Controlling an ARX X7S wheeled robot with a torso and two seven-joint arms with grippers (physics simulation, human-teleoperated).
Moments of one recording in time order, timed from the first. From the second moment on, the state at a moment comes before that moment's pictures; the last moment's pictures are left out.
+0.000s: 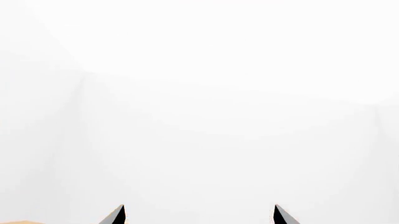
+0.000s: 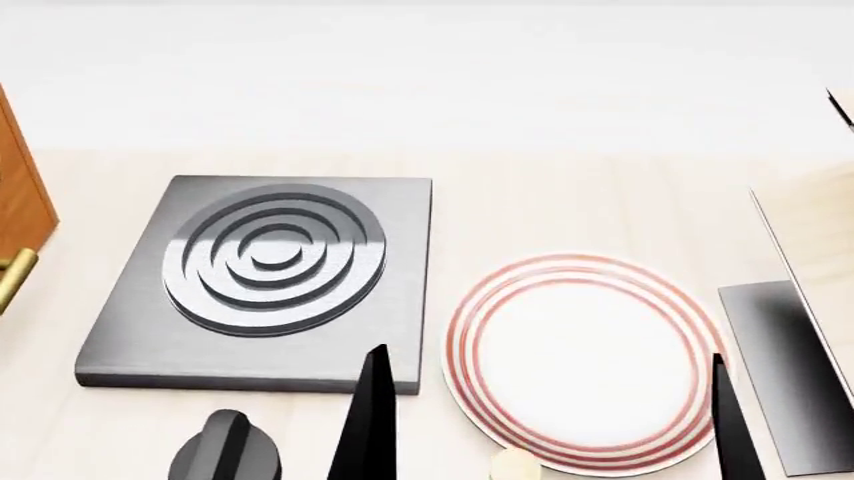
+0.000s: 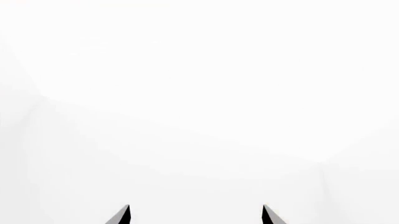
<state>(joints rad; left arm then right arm) -1.46 -1.39 1.90 1.05 -0.42 0.44 -1.57 -0.11 0.02 -0.41 -1.05 -0.58 0.04 0.16</state>
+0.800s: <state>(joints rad) -1.61 -1.41 1.97 1.04 -0.48 0.34 -1.49 -0.11 0.02 -0.40 -1.05 -0.58 0.03 0.16</state>
